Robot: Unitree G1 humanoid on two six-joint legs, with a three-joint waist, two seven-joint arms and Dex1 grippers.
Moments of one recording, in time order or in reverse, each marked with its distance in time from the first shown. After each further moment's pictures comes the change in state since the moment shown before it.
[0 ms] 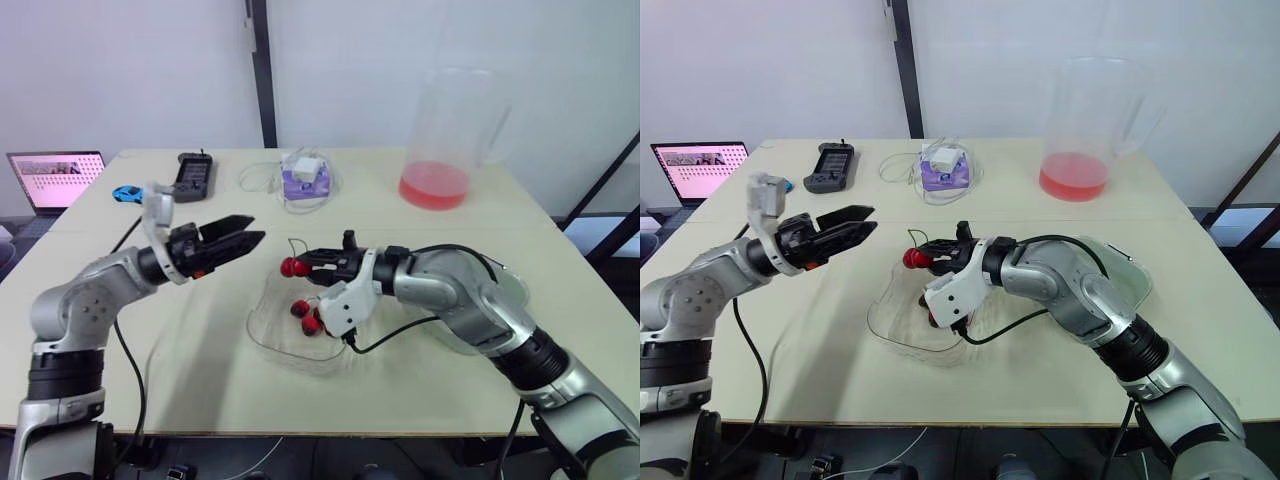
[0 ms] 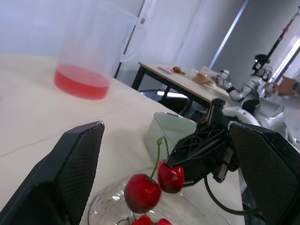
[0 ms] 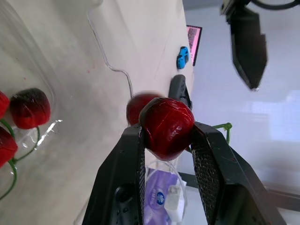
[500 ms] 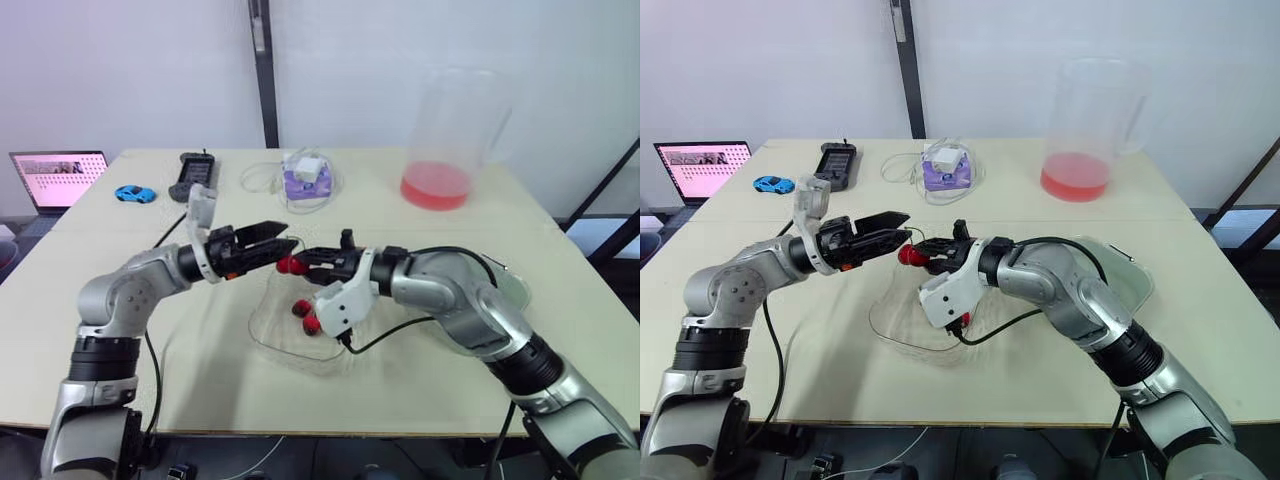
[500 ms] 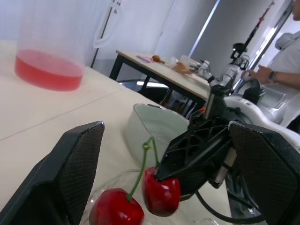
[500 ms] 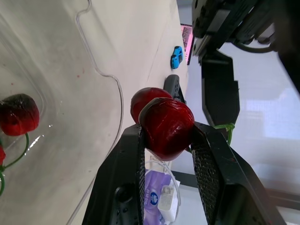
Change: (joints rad) left arm -0.067 -0.087 -0.097 0.039 0.076 -0.024 -0.038; right arm 0.023 0.043 -0.025 -0.051 -0.019 0.047 0.050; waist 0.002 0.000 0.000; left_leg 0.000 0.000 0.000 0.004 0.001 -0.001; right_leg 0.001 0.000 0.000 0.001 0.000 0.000
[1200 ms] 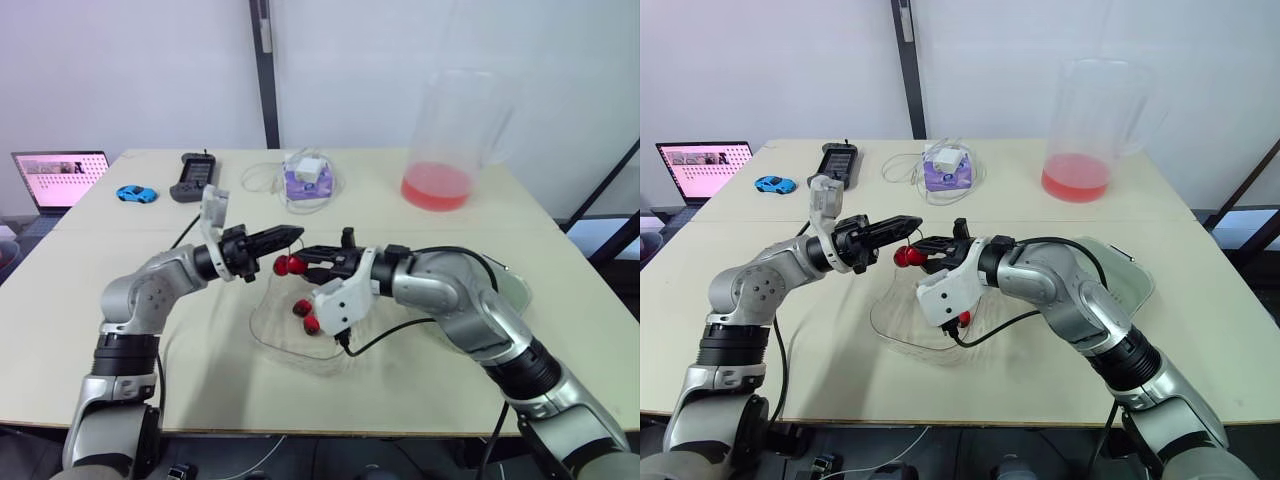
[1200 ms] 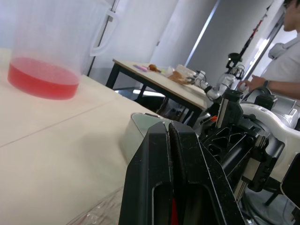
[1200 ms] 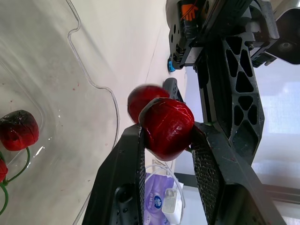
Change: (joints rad) left arm -0.029 -0.080 -0.005 0.053 0.021 -0.034 0.003; right arm 0.016 0.025 -0.037 -0.033 0.039 0.055 0.045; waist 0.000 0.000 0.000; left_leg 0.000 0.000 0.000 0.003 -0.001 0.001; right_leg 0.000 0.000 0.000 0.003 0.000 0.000
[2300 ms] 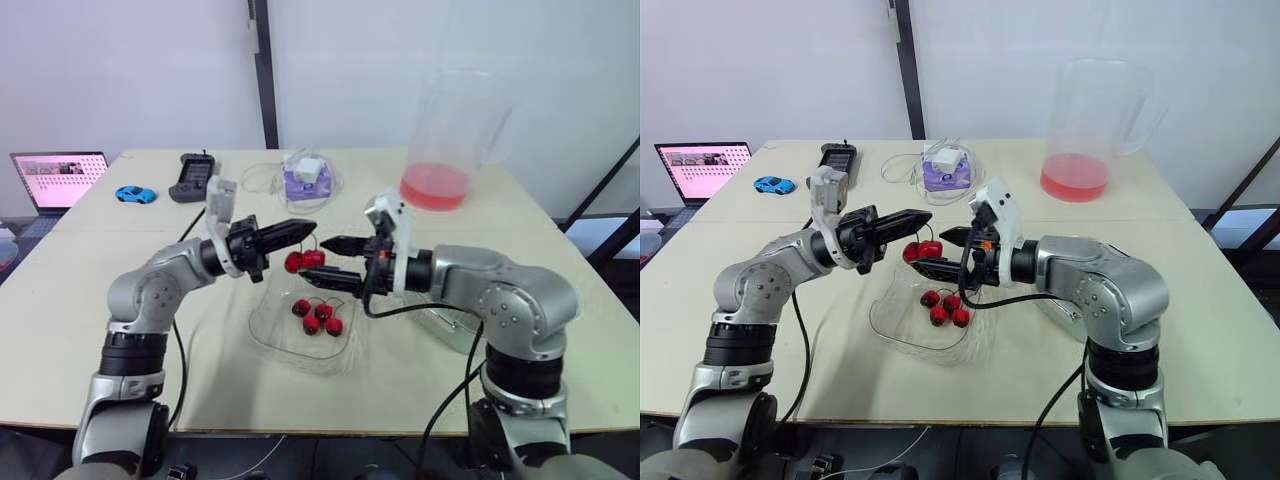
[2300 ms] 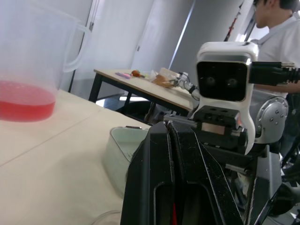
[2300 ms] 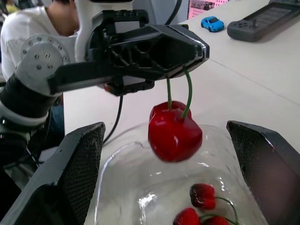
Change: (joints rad) left arm -0.009 -0.032 -0.002 -0.092 -0.004 -0.008 -0.022; right arm -0.018 0.299 -0.528 -0.186 1.063 1.477 -0.141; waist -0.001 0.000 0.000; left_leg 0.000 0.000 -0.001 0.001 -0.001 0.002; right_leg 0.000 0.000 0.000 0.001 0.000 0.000
